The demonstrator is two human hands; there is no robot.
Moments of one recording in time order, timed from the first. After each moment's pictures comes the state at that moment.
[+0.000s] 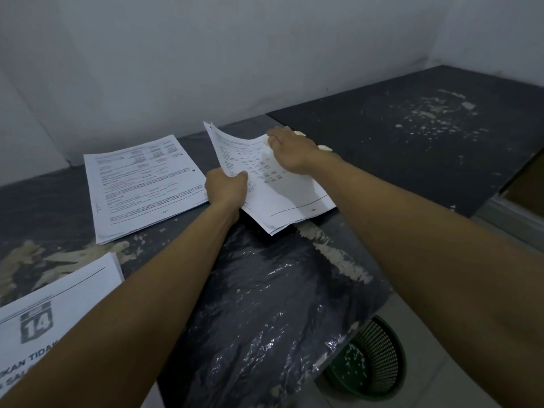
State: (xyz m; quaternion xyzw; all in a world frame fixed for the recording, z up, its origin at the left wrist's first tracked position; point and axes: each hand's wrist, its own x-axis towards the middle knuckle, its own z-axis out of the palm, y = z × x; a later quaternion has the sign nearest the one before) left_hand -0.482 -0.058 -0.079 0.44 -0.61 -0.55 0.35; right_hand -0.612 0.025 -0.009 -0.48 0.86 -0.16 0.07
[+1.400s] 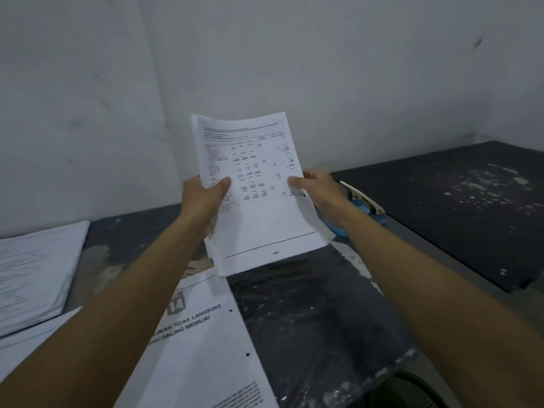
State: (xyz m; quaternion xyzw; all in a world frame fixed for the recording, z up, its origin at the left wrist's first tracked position) left_hand -0.278 -0.103 0.053 0.36 -0.60 -0.56 0.44; right_hand -0.489 0.011 0.050 -0.39 0.68 -0.57 0.23
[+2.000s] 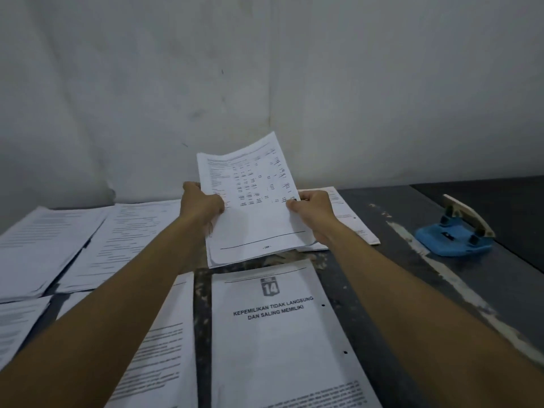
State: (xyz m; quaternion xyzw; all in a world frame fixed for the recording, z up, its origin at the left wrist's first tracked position) left_hand -0.104 -0.184 0.036 0.53 -0.56 -0.46 0.43; right_hand -0.321 -0.109 0.010 -0.39 0.66 -0.57 0.30
